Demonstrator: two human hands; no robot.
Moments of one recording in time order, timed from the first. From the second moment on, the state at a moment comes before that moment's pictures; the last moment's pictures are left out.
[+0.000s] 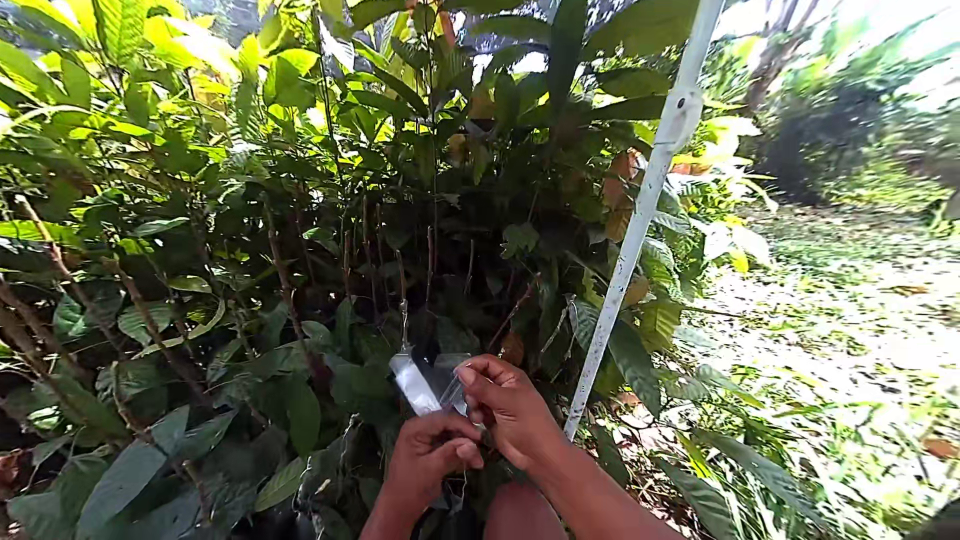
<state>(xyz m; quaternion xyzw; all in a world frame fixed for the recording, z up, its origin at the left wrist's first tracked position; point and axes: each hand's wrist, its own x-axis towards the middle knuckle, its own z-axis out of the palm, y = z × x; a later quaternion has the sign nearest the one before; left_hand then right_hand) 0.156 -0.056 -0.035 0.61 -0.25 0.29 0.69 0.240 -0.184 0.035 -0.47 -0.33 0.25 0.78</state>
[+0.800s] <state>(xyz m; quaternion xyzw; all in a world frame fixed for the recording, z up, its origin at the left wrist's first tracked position) 0.435 -0.063 -0.003 0.87 0.17 0.11 0.45 0.336 -0.304 -0.013 -0.52 -0.27 0.07 0.81</state>
